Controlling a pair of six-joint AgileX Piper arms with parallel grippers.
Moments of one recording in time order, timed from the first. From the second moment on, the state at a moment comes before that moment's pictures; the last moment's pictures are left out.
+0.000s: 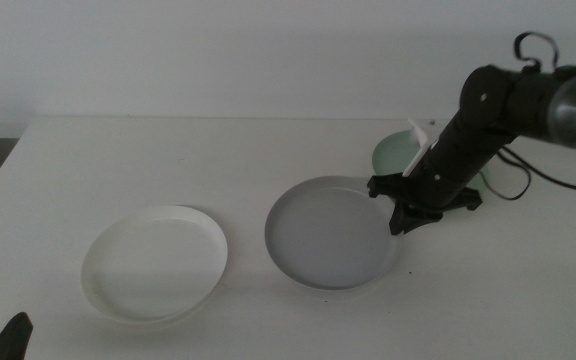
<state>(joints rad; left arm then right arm) -0.05 0.00 0.00 -0.15 0.26 0.11 0.31 2.03 -1.48 0.32 0.93 0.05</state>
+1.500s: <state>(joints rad) -0.05 0.00 0.00 -0.15 0.26 0.11 0.02 2.33 -1.89 0.05 0.90 0.15</state>
